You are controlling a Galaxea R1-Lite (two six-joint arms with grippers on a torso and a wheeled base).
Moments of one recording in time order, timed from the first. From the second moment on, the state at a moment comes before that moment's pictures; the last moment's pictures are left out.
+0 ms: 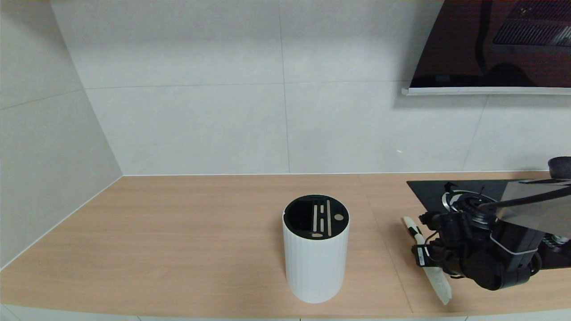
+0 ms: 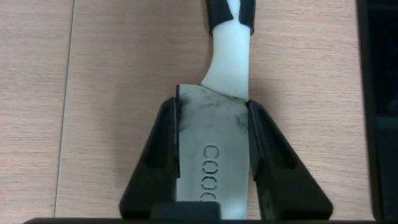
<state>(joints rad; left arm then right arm) 0.00 0.00 0.00 0.00 0.00 0.00 0.15 2.34 -0.72 -0.88 -0.15 0.06</state>
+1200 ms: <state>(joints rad) -0.01 0.07 -0.19 0.06 -0.32 -0.02 0.24 1.83 -0.68 -0.80 -0.15 0.07</state>
